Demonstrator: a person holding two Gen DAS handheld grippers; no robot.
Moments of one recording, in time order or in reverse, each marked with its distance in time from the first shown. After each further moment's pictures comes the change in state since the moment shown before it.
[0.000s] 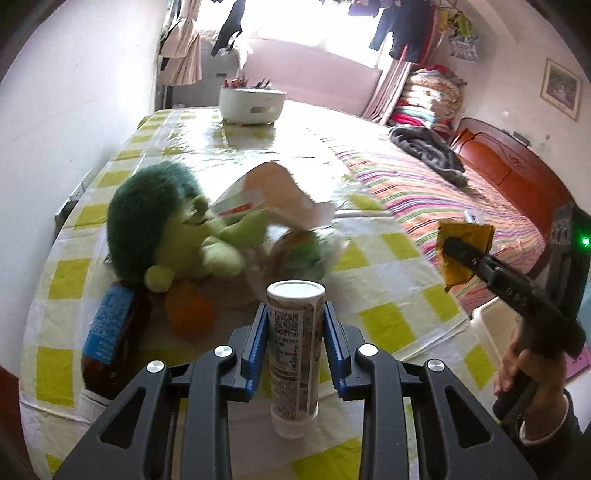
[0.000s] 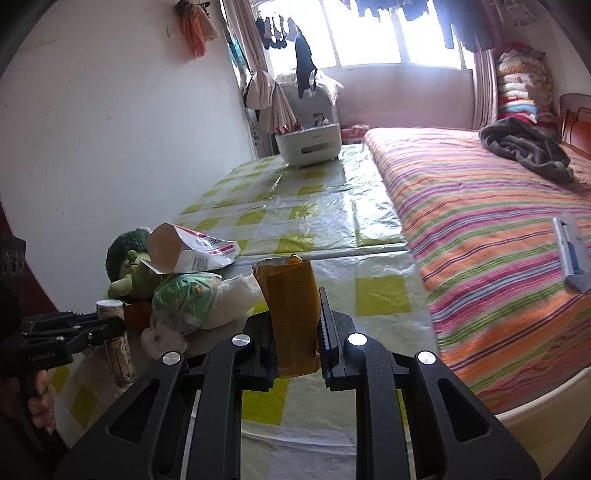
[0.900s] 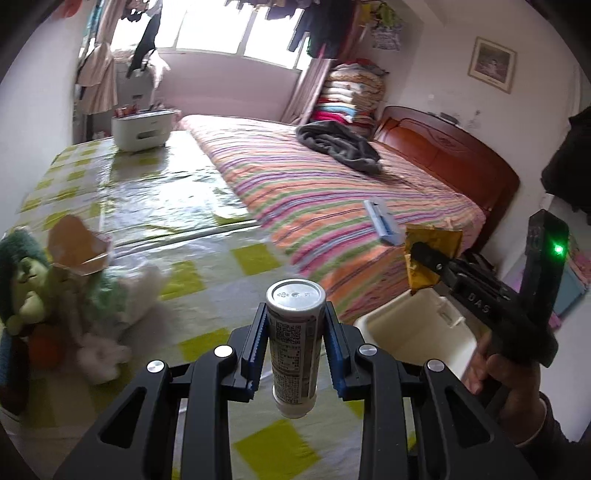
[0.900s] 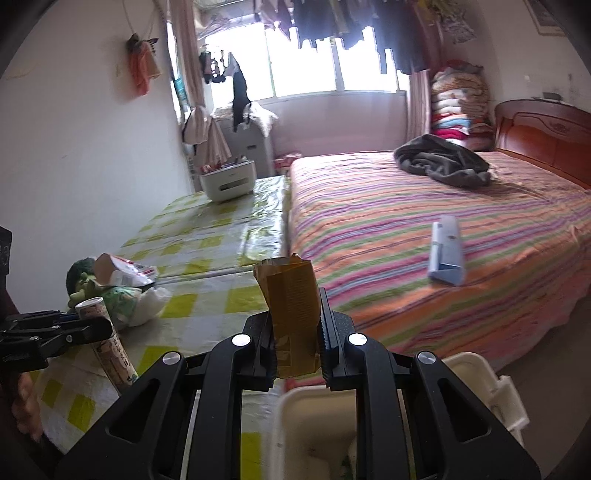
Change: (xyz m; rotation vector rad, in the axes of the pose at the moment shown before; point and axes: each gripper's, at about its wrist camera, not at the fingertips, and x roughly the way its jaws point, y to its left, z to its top) left arm 0.013 -0.149 0.007 0.156 -0.028 -0.241; right arm -0.110 -0.101 -0.018 0.080 -0.118 -0.228
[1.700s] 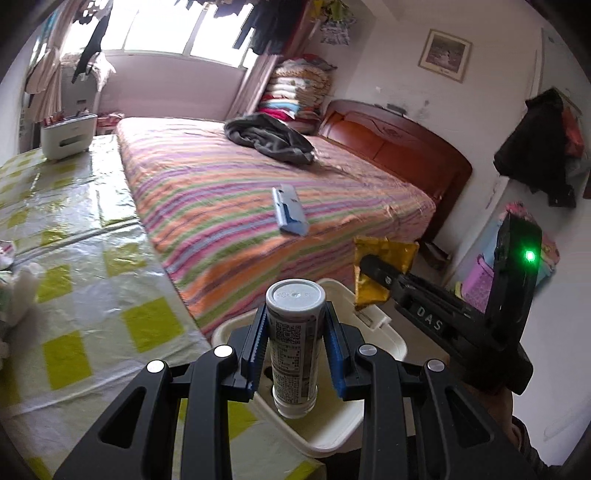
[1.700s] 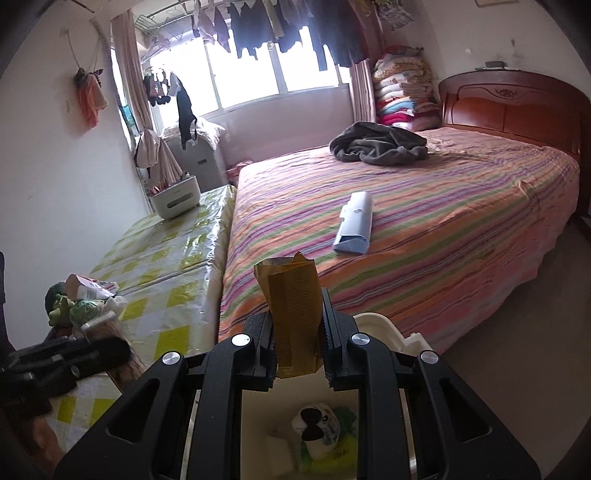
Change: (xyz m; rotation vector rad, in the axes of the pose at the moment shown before) left arm 0.045 -0.119 -0.017 0.063 0.008 -0.186; right arm -0.045 -0.079 -0.027 0.158 -0.012 -0.123
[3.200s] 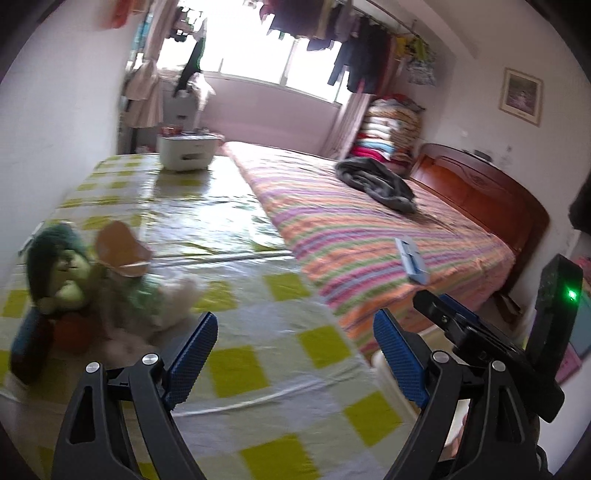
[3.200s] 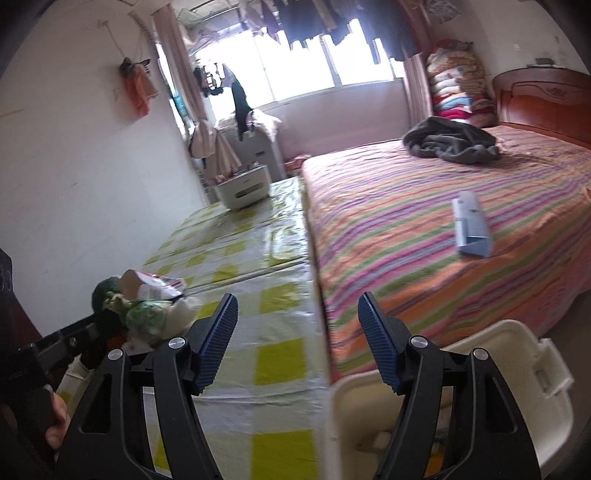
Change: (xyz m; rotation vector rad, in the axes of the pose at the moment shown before) left arm -0.092 0.114 0.003 -0.153 -0.160 0.361; right arm 0.045 0.122 -0.002 -0.057 0.031 0.241
